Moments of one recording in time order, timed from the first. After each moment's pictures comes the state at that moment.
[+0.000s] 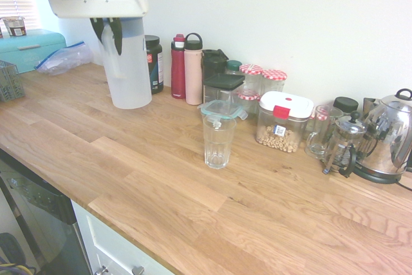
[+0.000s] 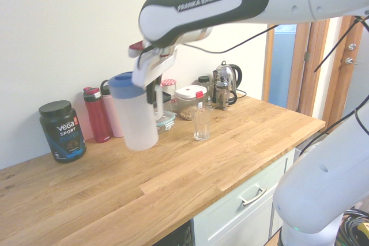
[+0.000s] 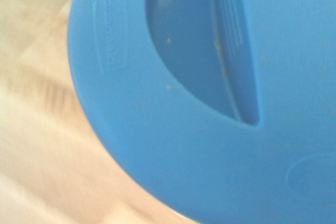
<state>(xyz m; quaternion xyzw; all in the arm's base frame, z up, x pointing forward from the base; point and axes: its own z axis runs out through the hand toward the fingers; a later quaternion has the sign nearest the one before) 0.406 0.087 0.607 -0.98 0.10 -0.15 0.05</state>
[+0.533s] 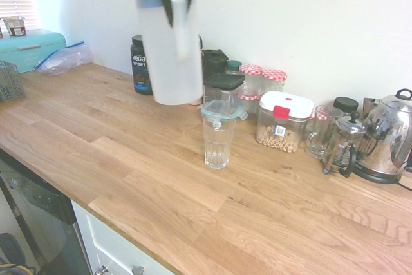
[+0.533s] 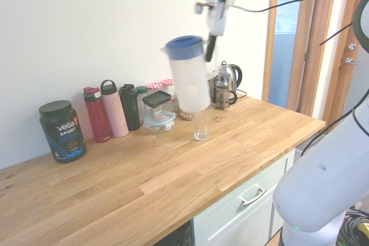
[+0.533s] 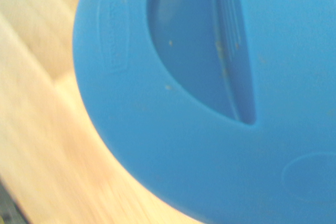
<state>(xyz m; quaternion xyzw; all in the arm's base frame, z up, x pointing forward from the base) 0.378 -0.139 0.701 -0.99 -0.05 -0.11 0.05</state>
